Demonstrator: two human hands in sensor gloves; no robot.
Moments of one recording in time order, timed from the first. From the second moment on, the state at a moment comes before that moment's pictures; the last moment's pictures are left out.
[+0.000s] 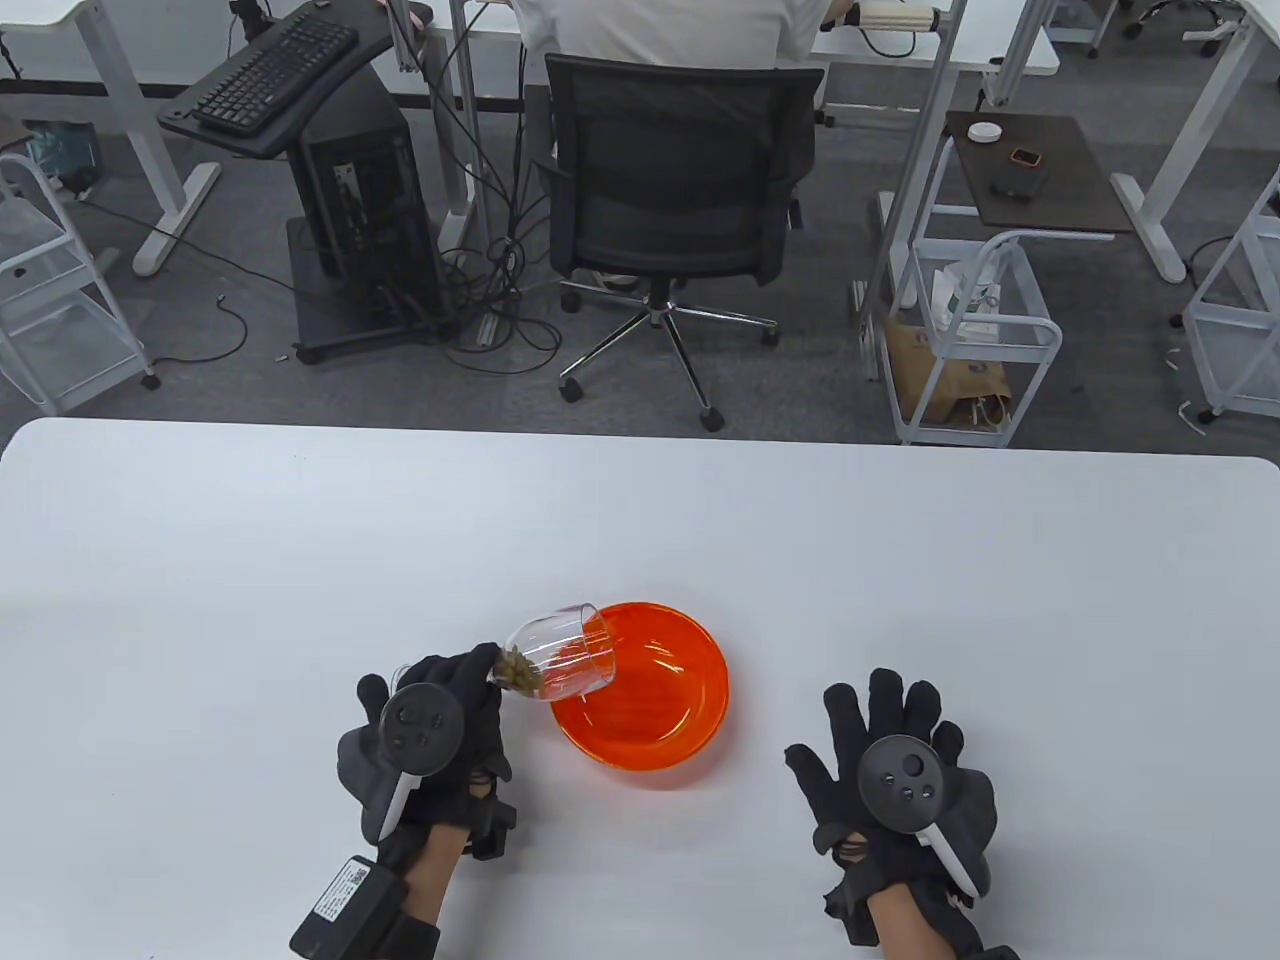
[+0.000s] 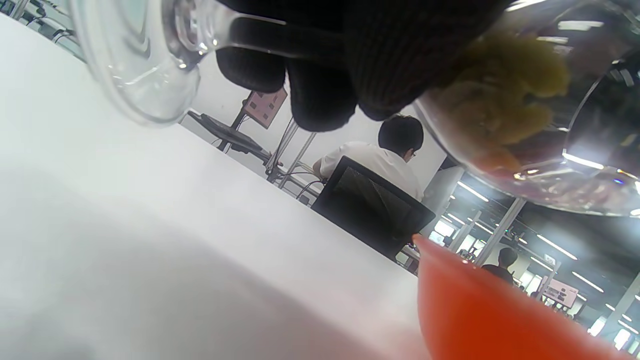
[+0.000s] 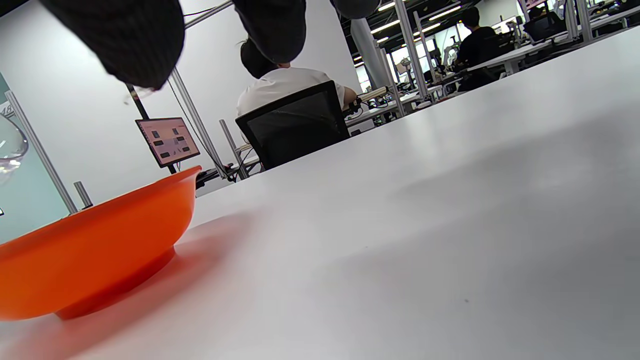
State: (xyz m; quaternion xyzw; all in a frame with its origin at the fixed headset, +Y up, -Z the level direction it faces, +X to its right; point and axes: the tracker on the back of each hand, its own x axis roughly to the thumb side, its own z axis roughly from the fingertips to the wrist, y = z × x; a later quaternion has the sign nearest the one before) left_hand -0.215 -0.732 -0.335 0.13 0.07 0.25 0.96; right_hand 0.195 -0.736 -0.292 -0.02 -0.05 0.97 0.23
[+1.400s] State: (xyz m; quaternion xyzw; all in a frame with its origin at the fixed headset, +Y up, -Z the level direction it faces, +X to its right) left_hand -0.186 -0.715 -0.324 0.20 0.00 0.10 0.97; right_hand 0.194 -0.737 -0.292 -0.03 -0.05 0.97 0.22
